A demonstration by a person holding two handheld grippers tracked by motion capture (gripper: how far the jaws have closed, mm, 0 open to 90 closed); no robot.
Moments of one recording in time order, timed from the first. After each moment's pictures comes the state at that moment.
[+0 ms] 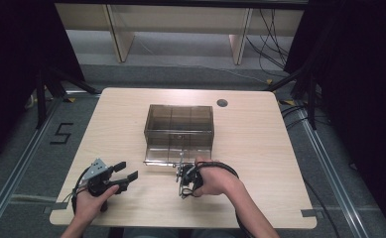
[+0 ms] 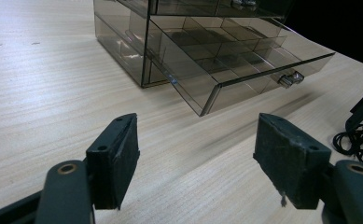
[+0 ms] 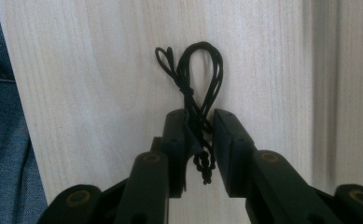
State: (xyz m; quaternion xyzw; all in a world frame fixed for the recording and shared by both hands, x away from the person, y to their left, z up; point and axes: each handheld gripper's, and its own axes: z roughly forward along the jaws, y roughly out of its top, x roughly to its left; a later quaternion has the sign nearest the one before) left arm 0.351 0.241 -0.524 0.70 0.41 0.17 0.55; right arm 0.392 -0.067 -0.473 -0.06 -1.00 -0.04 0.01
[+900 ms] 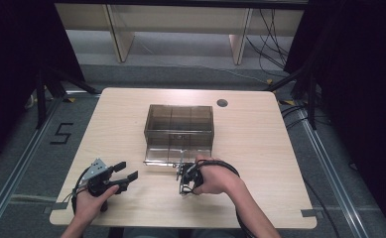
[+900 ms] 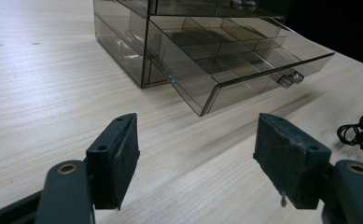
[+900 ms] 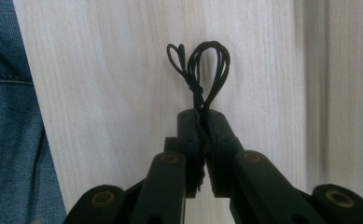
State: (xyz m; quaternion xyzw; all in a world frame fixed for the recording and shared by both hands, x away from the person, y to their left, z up) left arm 0.351 0.241 -0.524 0.70 0.41 0.17 0.55; right arm 0.391 -0.068 -0.463 -0.07 -1.00 -0.04 0.01
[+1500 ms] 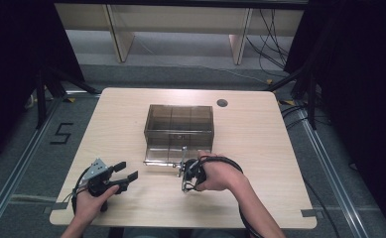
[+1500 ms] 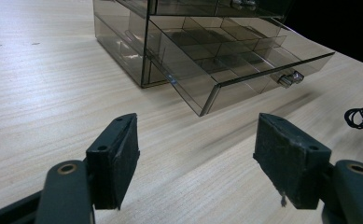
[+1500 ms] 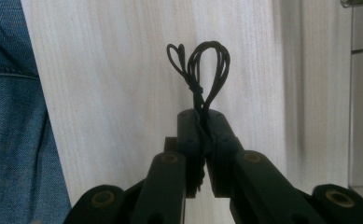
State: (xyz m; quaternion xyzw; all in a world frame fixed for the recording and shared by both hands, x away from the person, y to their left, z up) left arm 0.351 0.241 -0.524 0.70 0.41 0.17 0.55; right arm 0.393 -0.074 -0.447 -0.08 -1.00 -0.04 0.01
